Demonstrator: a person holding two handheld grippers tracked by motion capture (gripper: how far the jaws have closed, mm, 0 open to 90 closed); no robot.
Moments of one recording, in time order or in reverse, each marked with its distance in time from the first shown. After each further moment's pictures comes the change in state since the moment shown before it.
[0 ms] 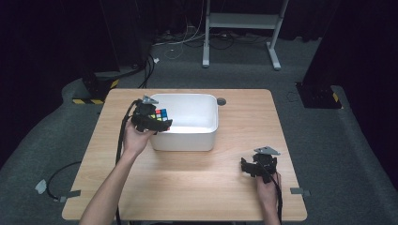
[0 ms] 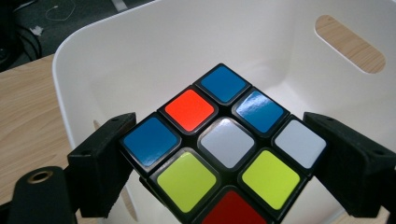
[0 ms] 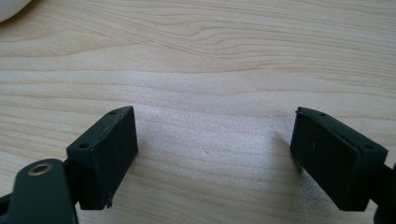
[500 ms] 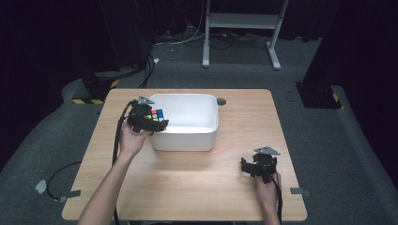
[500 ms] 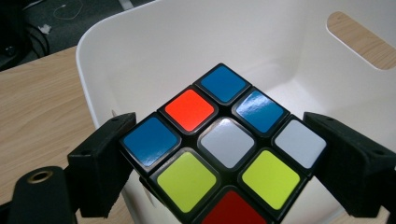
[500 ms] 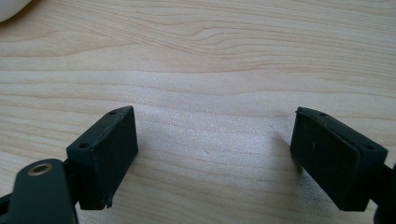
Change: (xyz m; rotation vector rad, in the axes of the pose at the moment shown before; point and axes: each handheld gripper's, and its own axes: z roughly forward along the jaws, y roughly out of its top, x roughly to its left) left arm 0.008 -0.006 -0.004 -0.003 0.016 -0.010; right arm 0.000 0.000 0.000 0.000 0.001 0.000
